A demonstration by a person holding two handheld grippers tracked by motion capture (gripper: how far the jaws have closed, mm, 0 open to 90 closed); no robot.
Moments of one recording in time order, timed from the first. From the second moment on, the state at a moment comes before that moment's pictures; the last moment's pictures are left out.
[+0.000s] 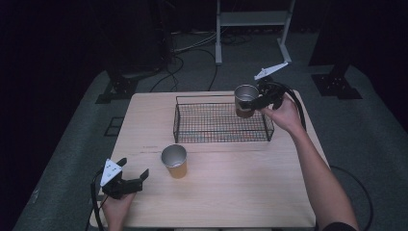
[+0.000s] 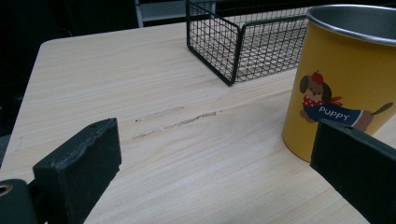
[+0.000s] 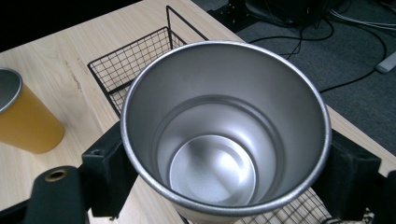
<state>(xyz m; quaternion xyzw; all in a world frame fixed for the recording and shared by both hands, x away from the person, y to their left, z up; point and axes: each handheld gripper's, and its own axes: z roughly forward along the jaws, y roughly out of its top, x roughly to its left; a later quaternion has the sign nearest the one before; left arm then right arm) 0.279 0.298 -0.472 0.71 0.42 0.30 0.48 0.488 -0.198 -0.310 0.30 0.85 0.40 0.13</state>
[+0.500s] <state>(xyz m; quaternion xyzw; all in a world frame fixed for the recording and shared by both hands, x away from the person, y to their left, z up) 0.278 0.301 -0.471 0.71 0.42 0.30 0.48 0.513 -0.190 -0.334 0.33 0.85 0.39 0.12</state>
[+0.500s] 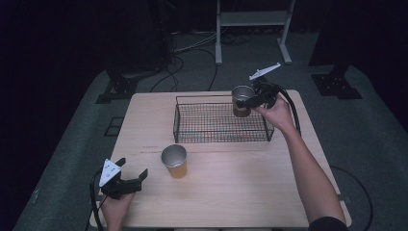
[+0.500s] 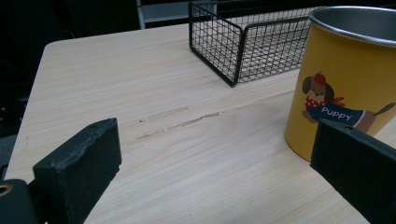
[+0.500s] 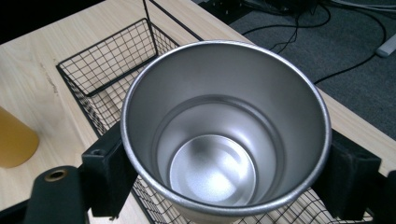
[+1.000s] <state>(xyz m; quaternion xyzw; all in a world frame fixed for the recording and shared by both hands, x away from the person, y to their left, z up) 0.277 0.304 -0.470 0.70 0.42 0.31 0.48 0.530 -0.184 -0.362 0.36 0.85 0.38 0.11</state>
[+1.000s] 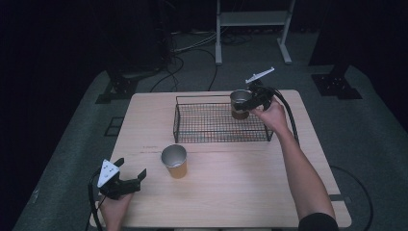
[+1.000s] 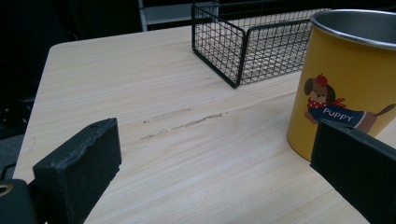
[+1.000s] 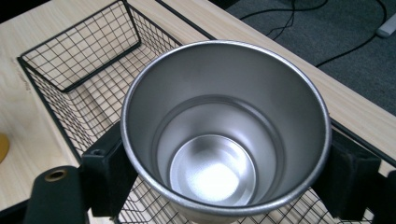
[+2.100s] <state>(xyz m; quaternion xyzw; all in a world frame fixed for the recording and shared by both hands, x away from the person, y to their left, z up) 0.275 0.306 -0.470 0.70 0.43 0.31 0.48 0.540 -0.171 -0.418 0.37 0.87 0.31 0.10</state>
